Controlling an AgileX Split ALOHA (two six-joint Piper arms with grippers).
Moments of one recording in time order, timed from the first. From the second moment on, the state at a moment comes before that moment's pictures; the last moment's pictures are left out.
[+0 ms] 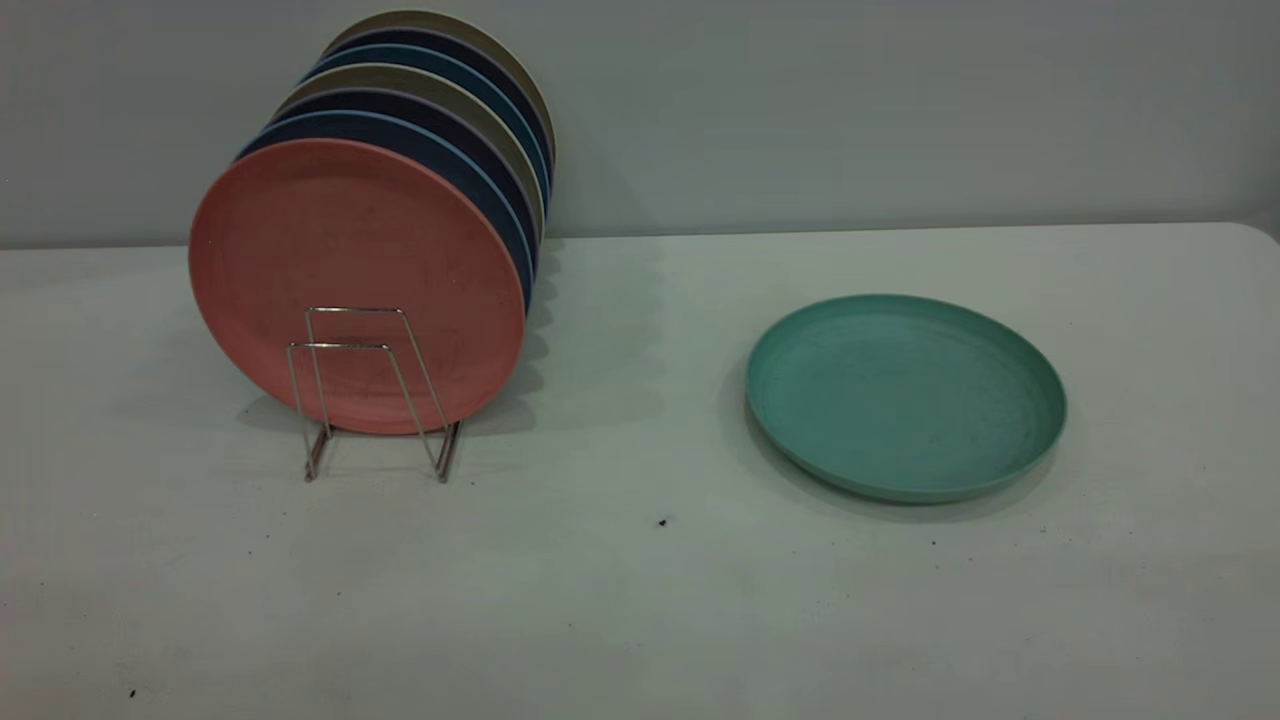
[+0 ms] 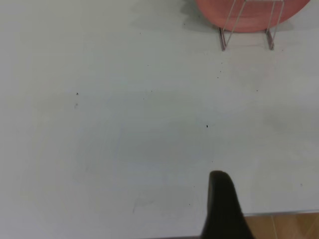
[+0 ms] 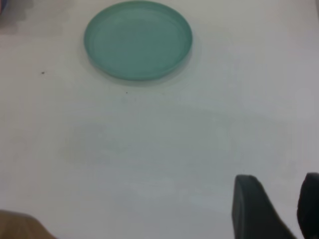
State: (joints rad) left arm -0.03 -0.02 -0.49 0.01 1.13 -0.02; right arm 0.07 -0.02 -0.48 0.08 1.14 -0.11
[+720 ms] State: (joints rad) left arm -0.03 0.00 -0.50 0.02 1.12 -0.02; right arm 0.07 -0.01 -0.48 0.06 1.13 -0.11
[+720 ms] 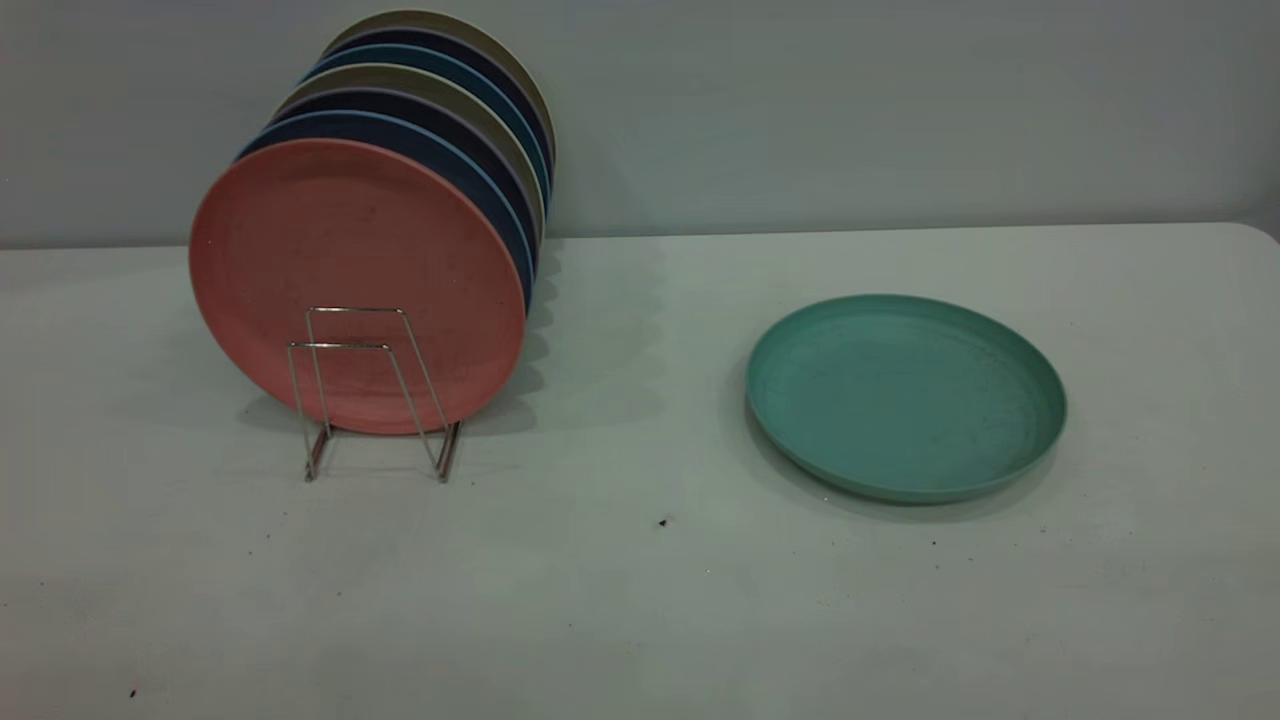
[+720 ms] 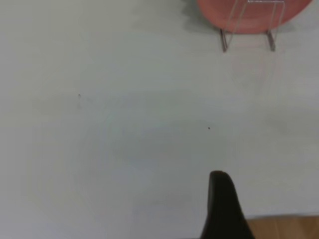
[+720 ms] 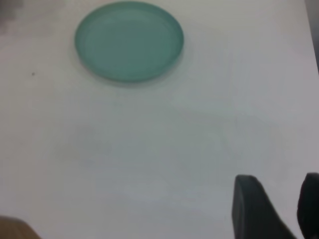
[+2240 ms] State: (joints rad) left arm -0.37 1.89 -1.18 -0.78 0.44 0.59; right arm -0.03 1.89 -0.98 1.12 0.59 -1.05
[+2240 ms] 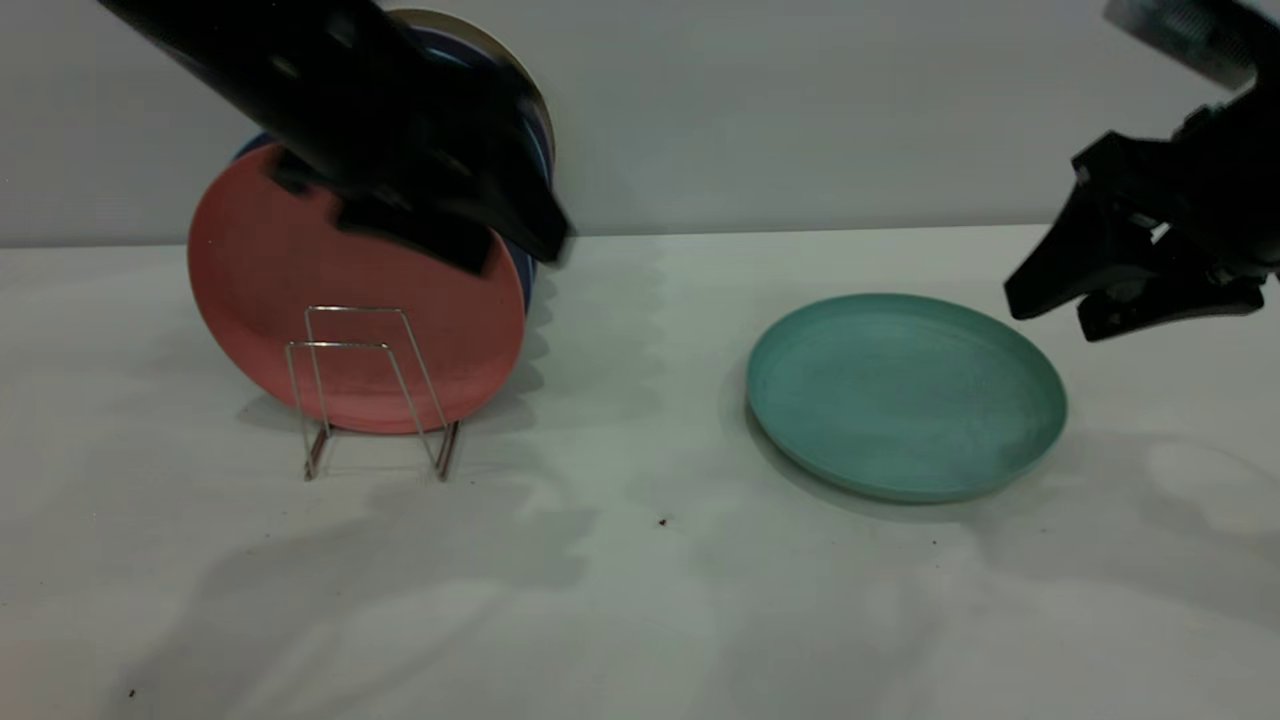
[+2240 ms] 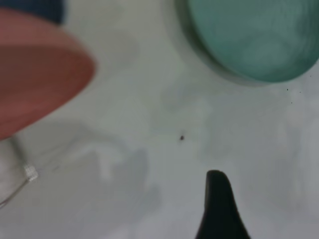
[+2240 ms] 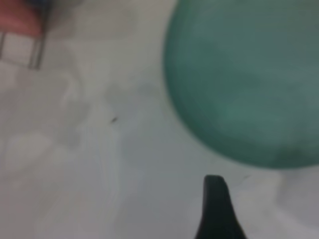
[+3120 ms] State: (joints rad) left arm -0.40 2.03 -1.21 -0.89 0.36 0.63; right arm -0.18 2.47 -1.47 1.12 0.78 -1.05
